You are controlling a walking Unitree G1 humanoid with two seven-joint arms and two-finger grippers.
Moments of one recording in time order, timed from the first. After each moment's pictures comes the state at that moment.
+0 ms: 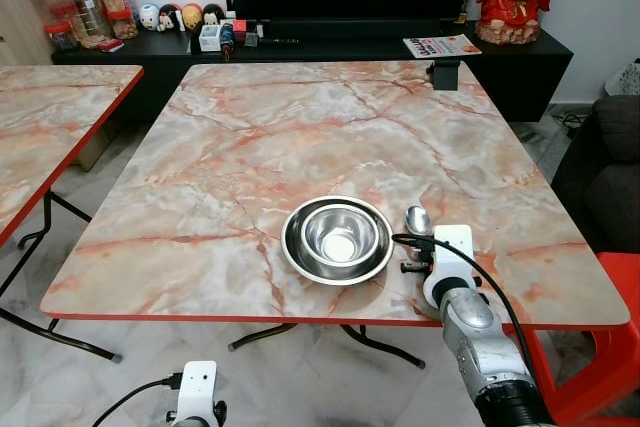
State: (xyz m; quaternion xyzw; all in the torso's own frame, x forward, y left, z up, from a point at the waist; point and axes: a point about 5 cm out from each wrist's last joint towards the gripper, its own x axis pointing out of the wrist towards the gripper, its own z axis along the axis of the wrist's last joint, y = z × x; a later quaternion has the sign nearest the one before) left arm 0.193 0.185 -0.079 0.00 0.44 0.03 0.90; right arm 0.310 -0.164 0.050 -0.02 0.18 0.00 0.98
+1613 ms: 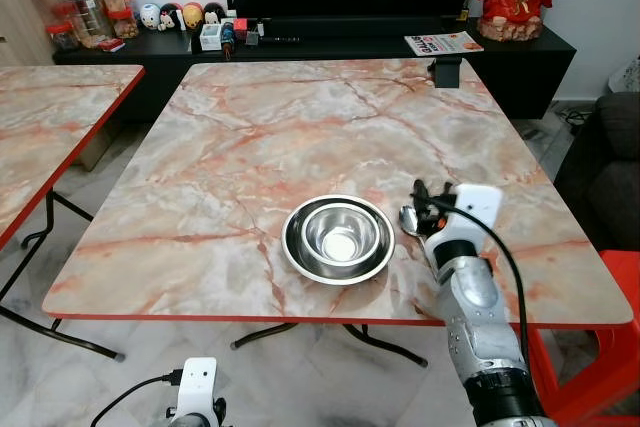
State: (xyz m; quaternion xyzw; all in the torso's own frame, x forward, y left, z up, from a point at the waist) left arm 0.197 0.186 -0.077 0.01 0.44 0.03 0.90; right arm 0.325 -0.153 0.138 0.05 -0.10 -0.01 0.99
